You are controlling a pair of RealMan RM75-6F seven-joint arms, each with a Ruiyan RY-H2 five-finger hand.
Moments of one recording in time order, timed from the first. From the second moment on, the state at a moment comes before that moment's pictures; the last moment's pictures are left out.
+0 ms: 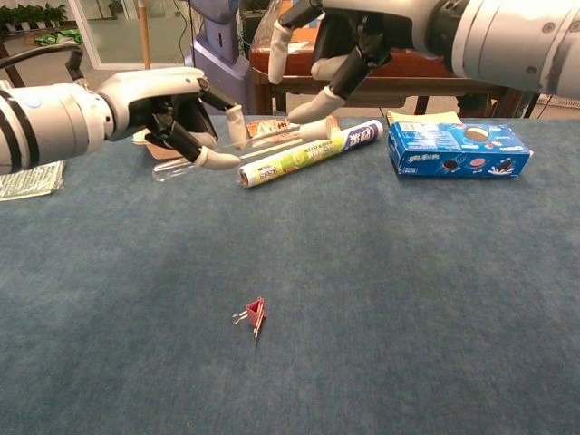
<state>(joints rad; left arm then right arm) -0.85 -1.43 -0.27 -1.62 1.06 0.84 -0.06 0.91 -1.34 0.28 -1.76 -1.19 0.91 -0.06</state>
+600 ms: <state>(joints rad) -0.85 -1.55 -0.16 -1.40 1.06 0.84 0.12 0.75 -1.12 0.24 -1.86 -1.26 1.04 -0.05</state>
